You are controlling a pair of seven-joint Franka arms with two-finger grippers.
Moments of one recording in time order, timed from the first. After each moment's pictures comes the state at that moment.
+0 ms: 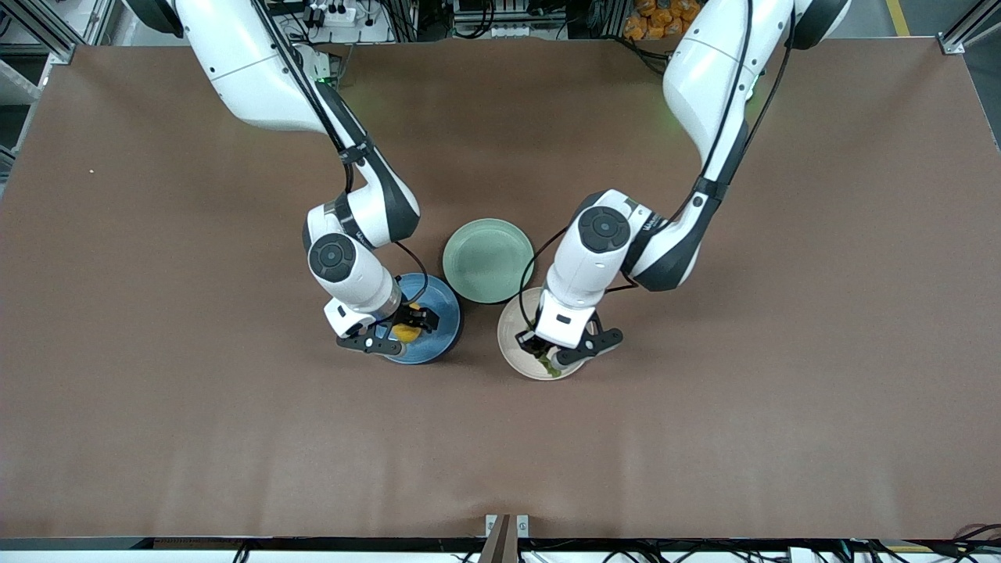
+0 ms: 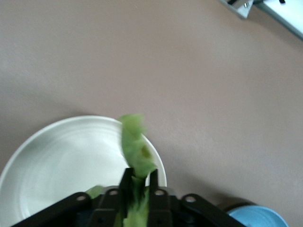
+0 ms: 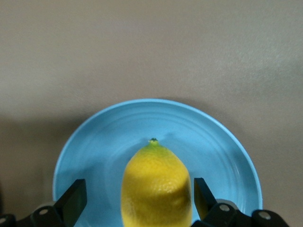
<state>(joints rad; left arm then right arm) -0.58 0.76 -0.07 -1.44 0.04 2.55 -1.07 0.51 0.63 -0.04 -1.73 0.17 2.45 0.54</state>
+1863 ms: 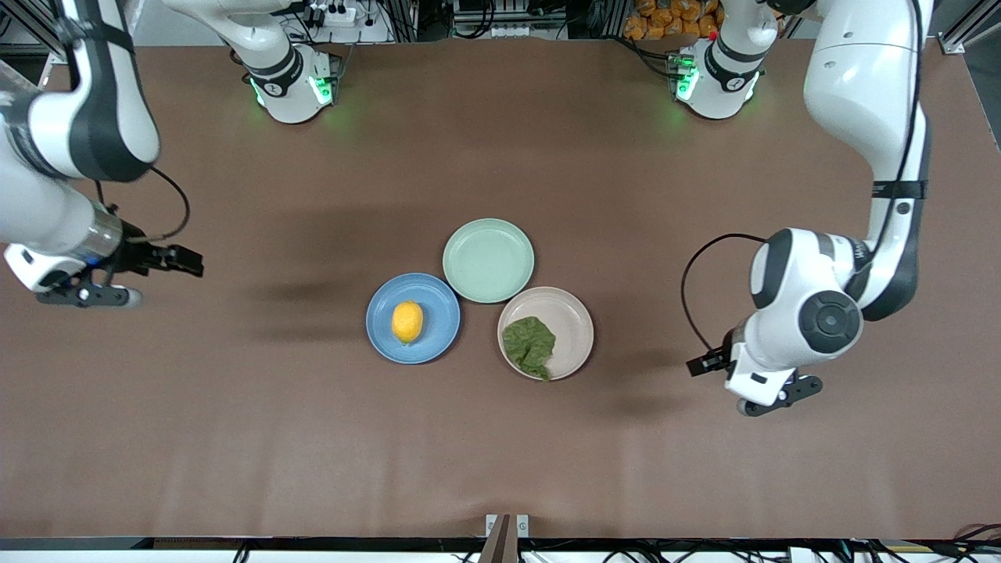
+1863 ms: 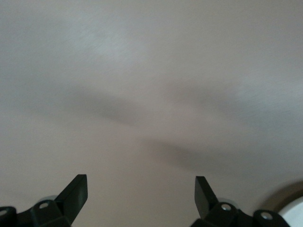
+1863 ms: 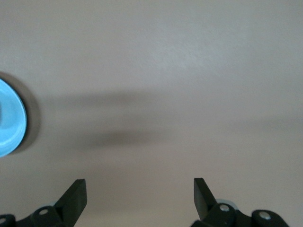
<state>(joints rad) -0.17 0.65 -0.04 -1.42 0.04 1.93 -0.55 0.01 0.06 -0.06 -1.90 -0.01 1.86 0.00</state>
